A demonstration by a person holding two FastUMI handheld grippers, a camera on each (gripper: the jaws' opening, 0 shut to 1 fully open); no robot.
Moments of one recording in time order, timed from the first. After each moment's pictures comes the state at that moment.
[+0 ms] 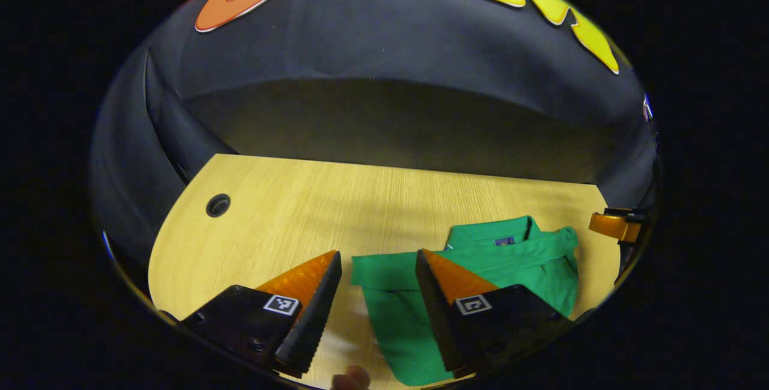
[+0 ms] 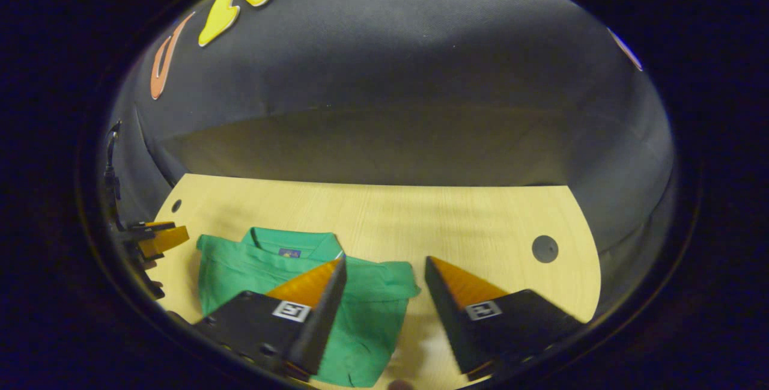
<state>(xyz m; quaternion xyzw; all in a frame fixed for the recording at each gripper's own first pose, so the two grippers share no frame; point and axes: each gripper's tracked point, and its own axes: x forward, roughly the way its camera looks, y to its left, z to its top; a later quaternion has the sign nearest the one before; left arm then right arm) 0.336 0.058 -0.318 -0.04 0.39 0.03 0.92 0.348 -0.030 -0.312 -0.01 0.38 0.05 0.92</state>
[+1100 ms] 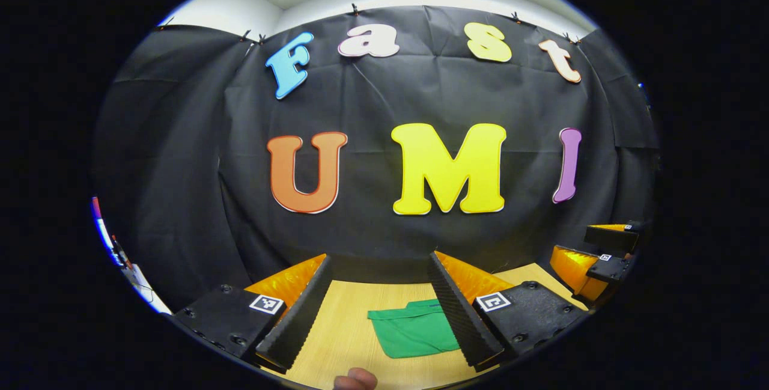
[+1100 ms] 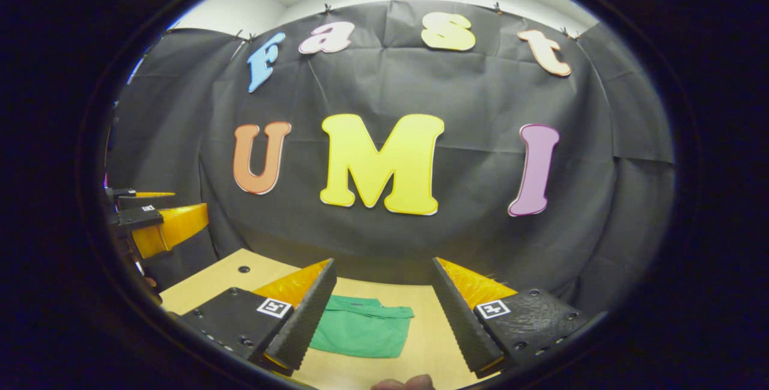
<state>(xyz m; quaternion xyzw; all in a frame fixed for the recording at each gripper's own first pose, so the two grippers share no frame) 0.125 0.022 0.041 0.00 0.08 0.04 1.00 0.051 0.027 0.012 -0.04 0.06 0.06 1.00</state>
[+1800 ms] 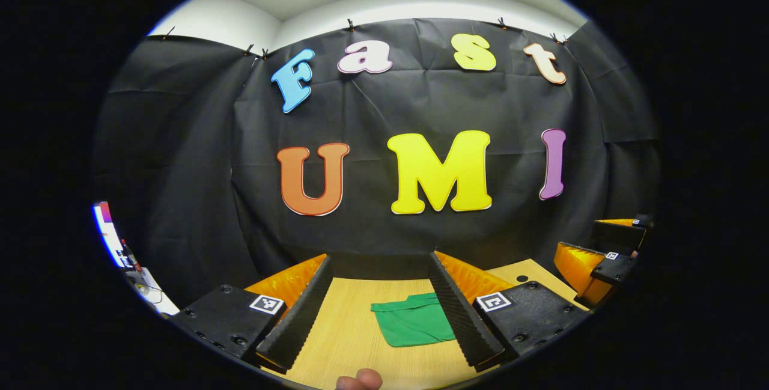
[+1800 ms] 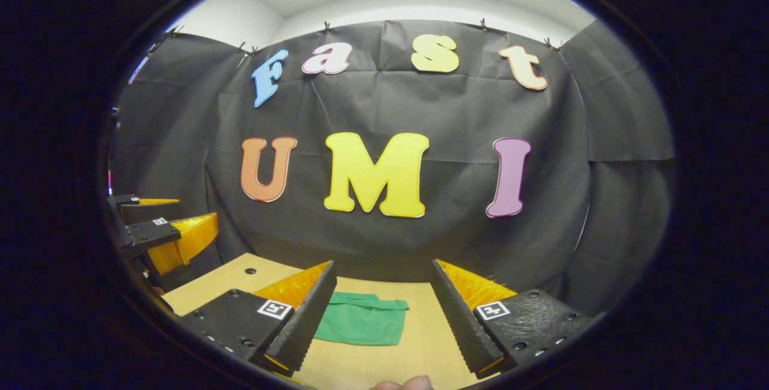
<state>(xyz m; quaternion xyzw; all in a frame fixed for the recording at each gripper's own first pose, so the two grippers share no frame) 0.070 0.006 0.049 0.01 0.06 0.05 1.00 -0.019 0.016 0.014 -0.03 0.03 0.04 1.00</state>
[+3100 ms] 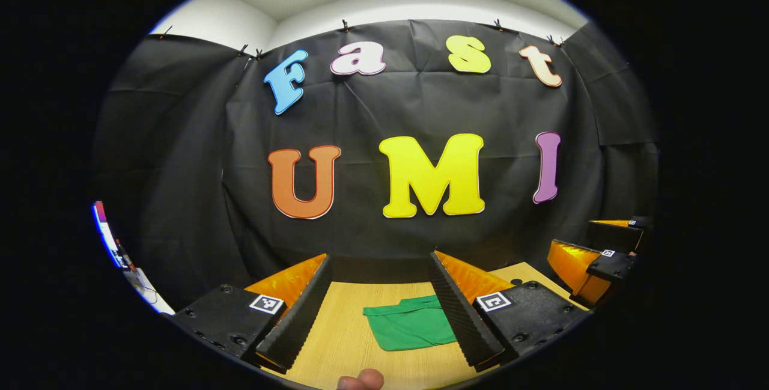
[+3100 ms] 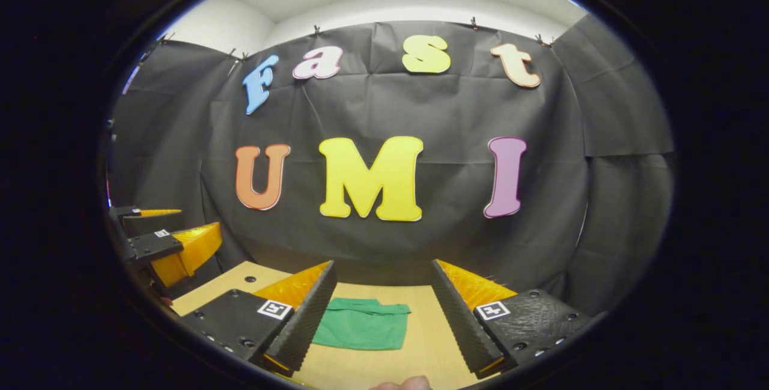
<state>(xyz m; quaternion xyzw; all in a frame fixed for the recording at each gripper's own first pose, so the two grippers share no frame) 0.082 -0.003 0.051 0.01 0.06 0.03 1.00 -0.007 0.014 0.021 0.00 0.03 0.03 1.00</state>
